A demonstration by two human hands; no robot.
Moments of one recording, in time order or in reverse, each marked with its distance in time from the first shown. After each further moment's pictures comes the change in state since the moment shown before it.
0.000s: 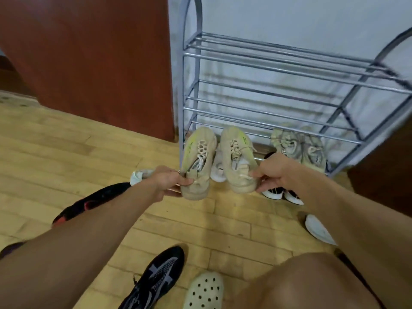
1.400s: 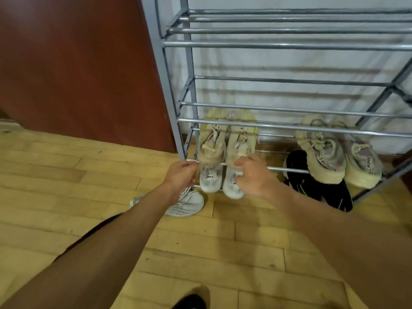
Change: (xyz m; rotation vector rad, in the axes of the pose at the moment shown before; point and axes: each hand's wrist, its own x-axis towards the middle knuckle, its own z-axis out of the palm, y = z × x) left_hand 0.142 0.049 0.014 0.011 0.142 0.139; right_hand 0.139 -0.032 0.065 -0.575 0.108 -0.428
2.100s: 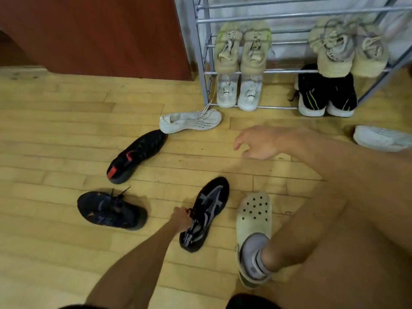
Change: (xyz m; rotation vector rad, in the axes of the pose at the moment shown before) left_hand -0.187 -0.333 -0.103 0.940 -0.299 -0.471; right_hand -0.168 -0.021 0.069 -0.440 -0.487 -0.258
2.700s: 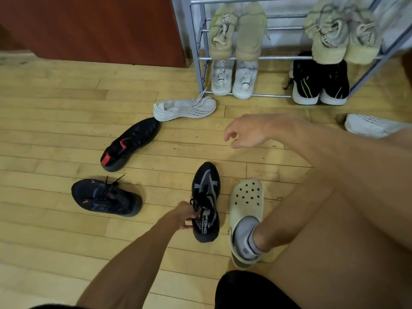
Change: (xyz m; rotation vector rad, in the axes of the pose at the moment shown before) left_hand -0.057 0.031 0.013 -0.660 -0.169 -0.120; right_hand -0.006 -0.012 0.003 0.045 -0.057 0.012
